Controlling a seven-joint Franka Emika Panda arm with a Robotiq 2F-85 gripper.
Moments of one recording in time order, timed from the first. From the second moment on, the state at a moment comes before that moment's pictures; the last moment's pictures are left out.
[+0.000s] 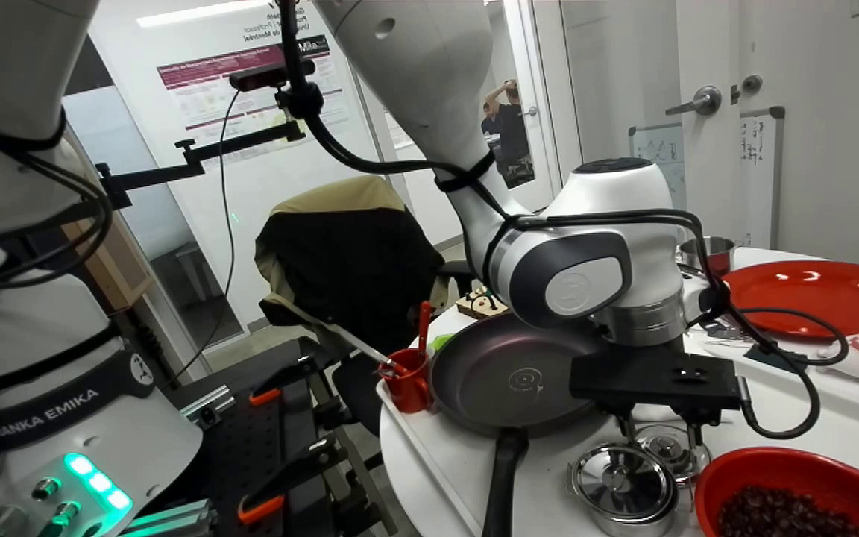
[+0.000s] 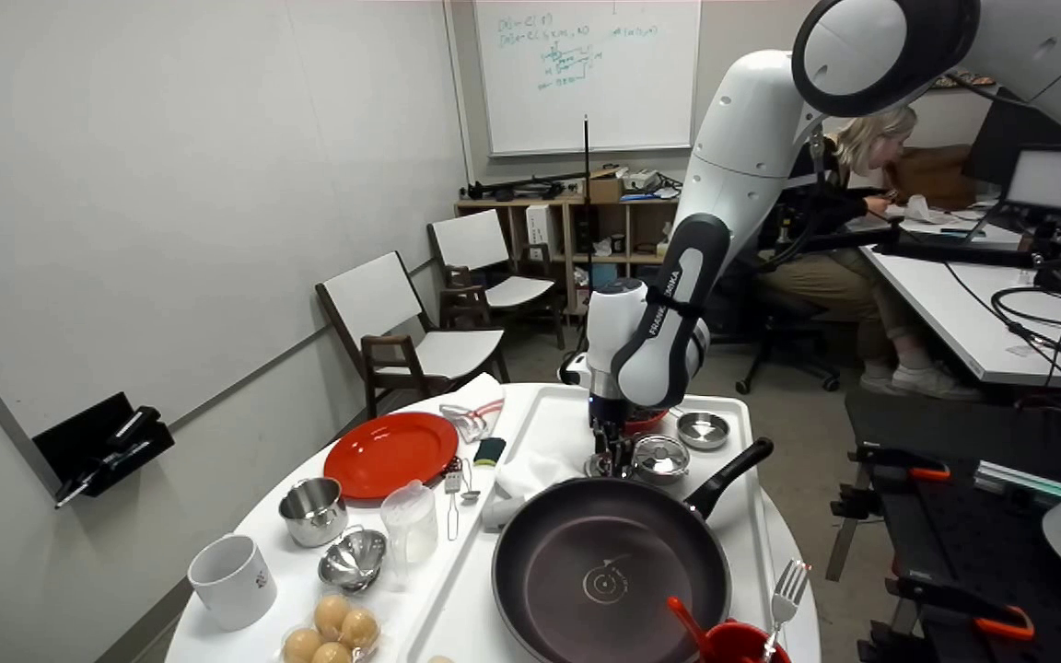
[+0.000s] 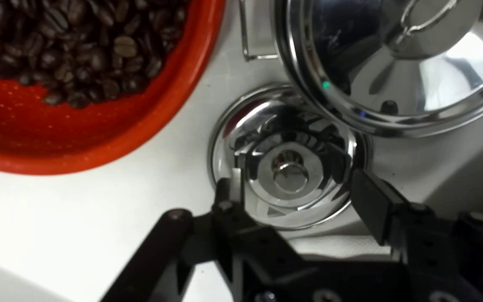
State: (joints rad) arm -0.40 0.95 0.04 -1.91 -0.19 2.94 -0.86
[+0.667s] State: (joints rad) arm -0.40 0.95 0.05 -1.91 -0.19 2.96 -0.86
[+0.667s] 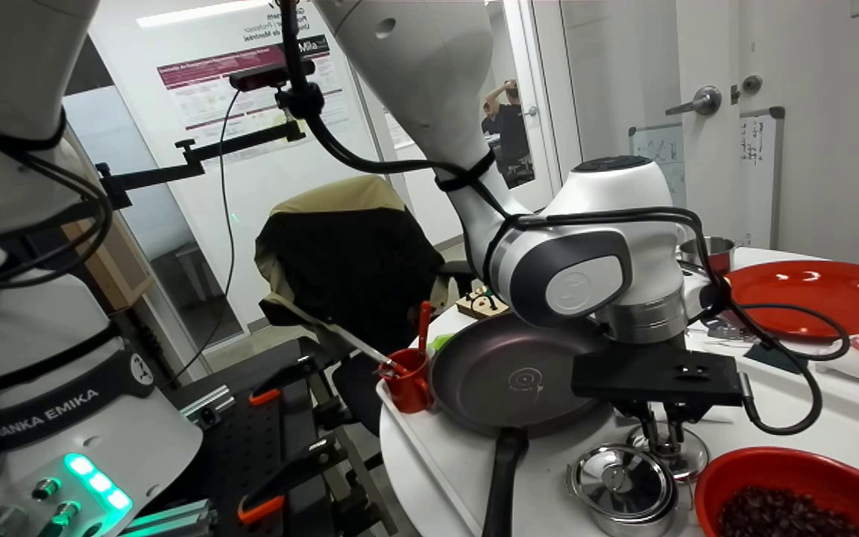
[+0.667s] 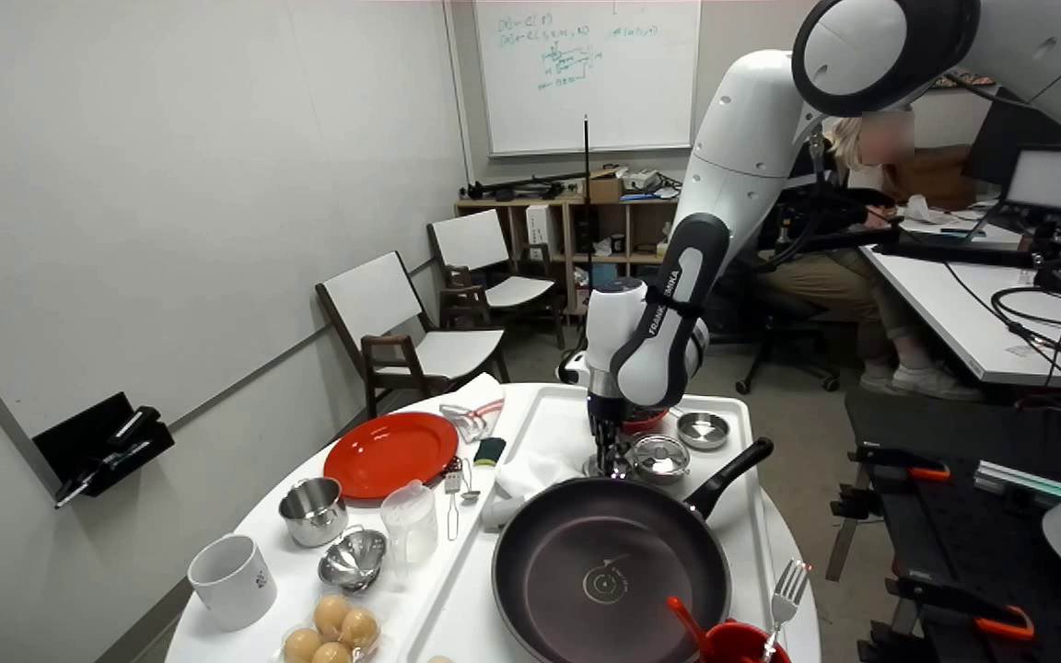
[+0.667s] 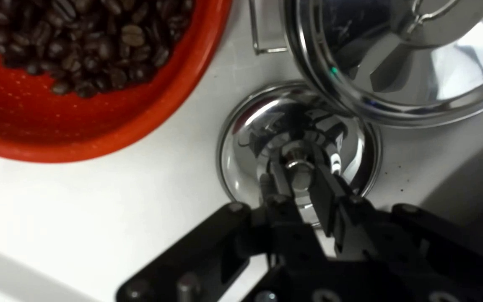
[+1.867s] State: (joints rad) arm -0.42 0.85 0.08 -1.92 -0.21 3.08 -0.86
